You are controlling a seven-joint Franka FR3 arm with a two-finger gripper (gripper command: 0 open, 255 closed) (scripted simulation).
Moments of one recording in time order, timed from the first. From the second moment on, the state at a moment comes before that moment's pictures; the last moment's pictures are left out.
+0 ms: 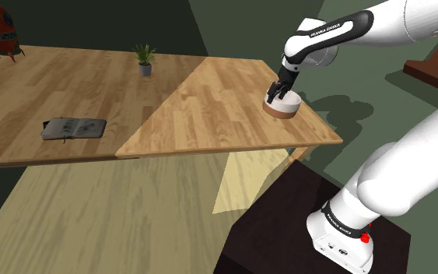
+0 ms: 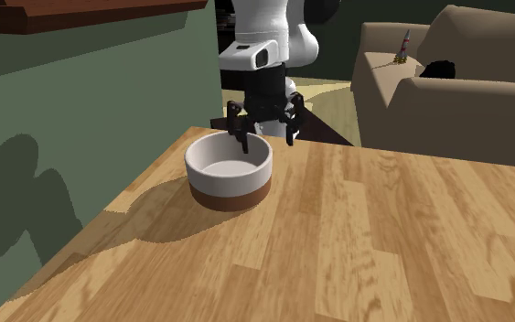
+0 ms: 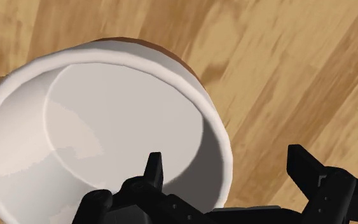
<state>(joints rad) -0.04 -0.14 -0.44 -2.31 0.03 2.25 -0.42</state>
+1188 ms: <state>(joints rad) -0.04 -0.13 -0.44 -2.31 0.03 2.26 -0.42</state>
